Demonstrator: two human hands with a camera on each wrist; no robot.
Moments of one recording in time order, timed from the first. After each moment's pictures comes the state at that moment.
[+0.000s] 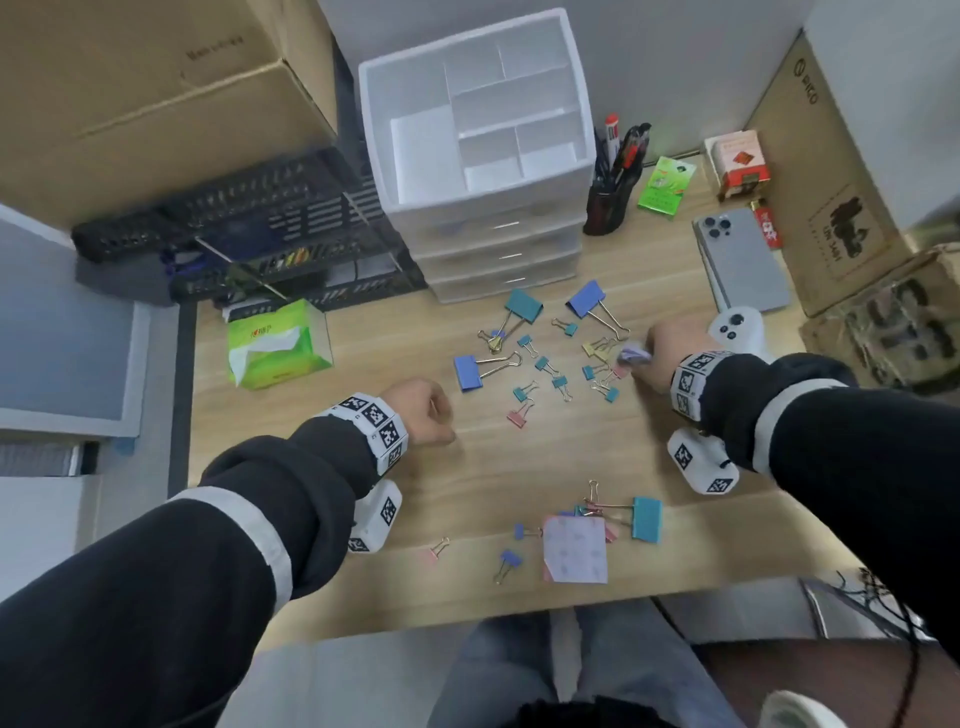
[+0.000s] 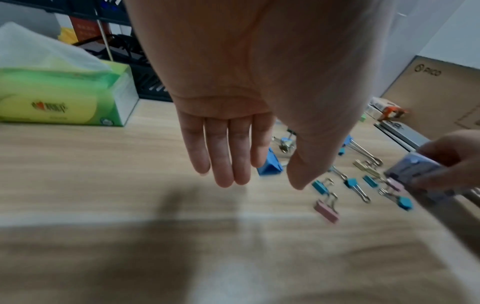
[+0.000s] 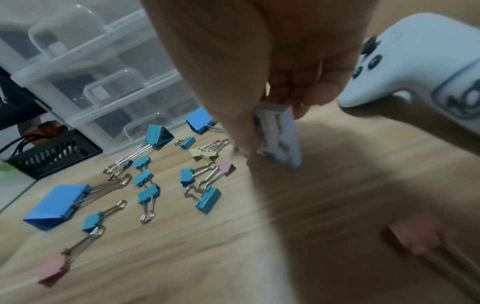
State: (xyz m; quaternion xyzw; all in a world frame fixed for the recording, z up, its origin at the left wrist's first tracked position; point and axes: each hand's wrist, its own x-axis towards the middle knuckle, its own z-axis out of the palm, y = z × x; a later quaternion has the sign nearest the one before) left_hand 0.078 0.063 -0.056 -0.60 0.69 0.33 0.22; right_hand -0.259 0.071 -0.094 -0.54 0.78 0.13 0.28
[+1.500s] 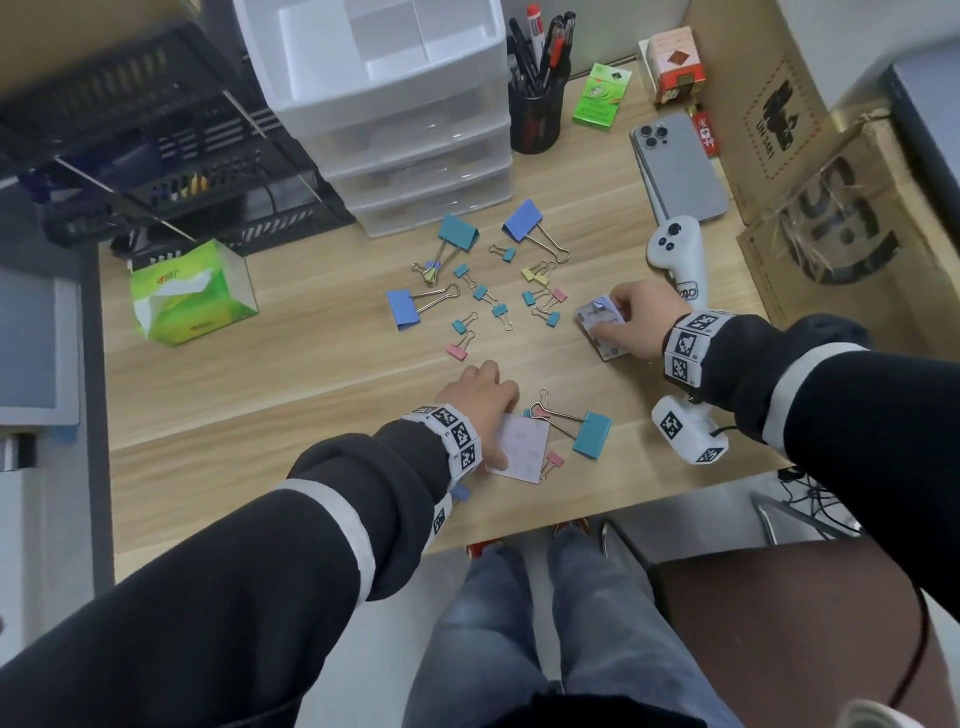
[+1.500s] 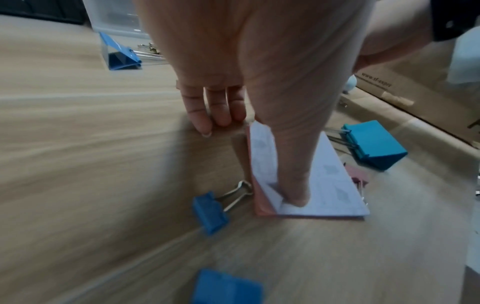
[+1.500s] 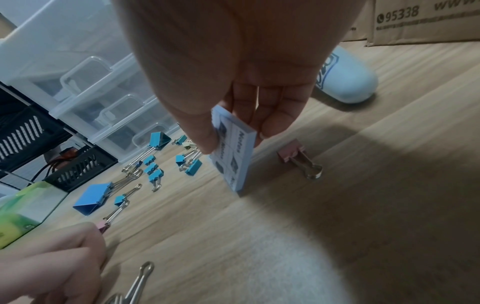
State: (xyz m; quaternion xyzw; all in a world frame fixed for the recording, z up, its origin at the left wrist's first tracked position) left_hand -0.032 0.161 -0.119 -0.41 0.83 0.24 0.29; right_hand -0.288 0.146 -0.109 -0.56 0.75 -0.03 0.35
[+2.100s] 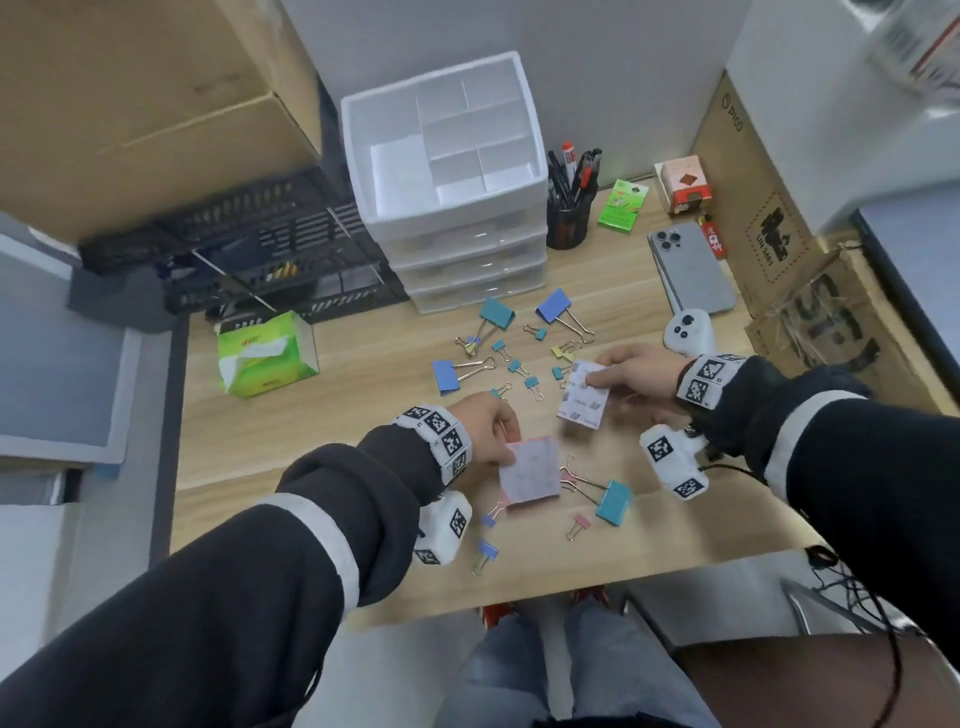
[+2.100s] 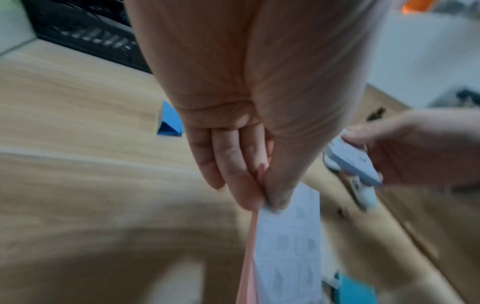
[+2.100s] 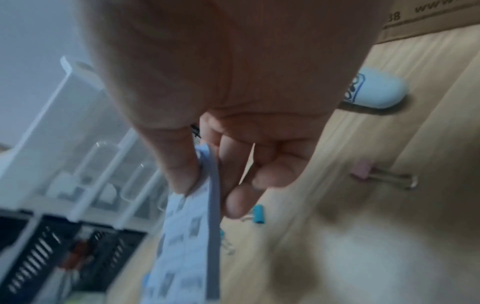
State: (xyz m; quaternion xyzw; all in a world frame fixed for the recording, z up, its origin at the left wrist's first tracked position) left_hand -0.012 0.112 -0.042 -0.50 0.72 0.44 0.18; right_hand -0.264 0.117 -0.055 -0.38 0.66 -0.13 0.63
